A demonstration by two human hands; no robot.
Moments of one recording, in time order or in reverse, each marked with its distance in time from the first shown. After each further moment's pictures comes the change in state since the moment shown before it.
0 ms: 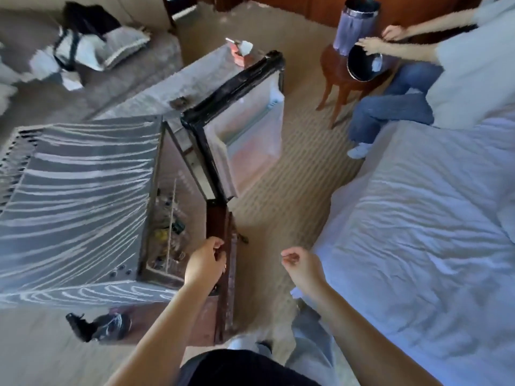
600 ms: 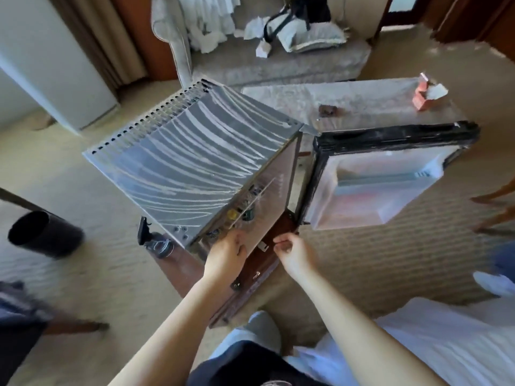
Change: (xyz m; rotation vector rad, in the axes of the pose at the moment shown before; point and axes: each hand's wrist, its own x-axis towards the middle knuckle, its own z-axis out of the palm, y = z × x) left_hand -0.001 0.011 -0.025 -0.132 0.450 -0.425; right_hand 0.111 -0.127 0.073 -0.269 -0.562 -0.491
